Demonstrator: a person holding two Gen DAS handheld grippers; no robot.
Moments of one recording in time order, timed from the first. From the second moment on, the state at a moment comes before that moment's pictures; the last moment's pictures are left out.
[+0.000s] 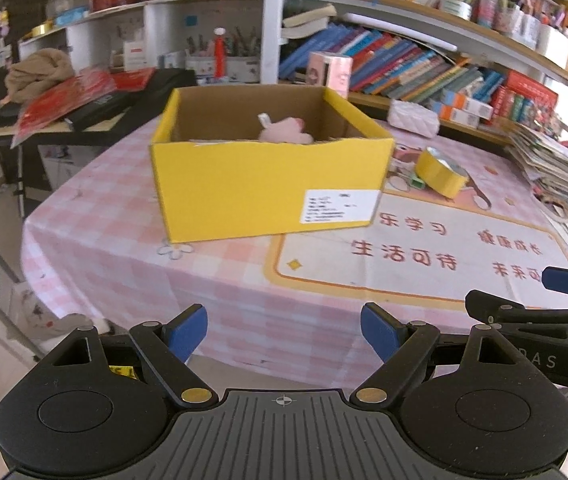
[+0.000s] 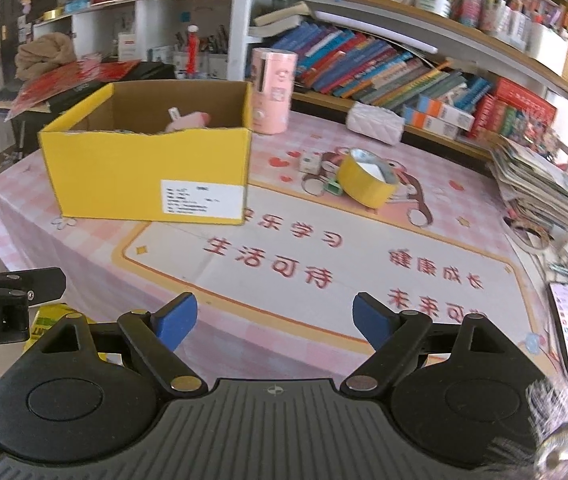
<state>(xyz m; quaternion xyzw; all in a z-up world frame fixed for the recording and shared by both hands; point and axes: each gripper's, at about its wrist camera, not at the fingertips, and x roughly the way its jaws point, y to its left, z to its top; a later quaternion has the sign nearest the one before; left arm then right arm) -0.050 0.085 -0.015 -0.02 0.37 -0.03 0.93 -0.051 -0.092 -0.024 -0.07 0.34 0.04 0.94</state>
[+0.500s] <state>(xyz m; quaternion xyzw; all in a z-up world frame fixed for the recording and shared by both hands) -0.031 0.039 -0.018 0.01 0.37 -0.12 0.92 -0.061 -0.138 -0.026 -0.04 0.35 -0.05 0.94</state>
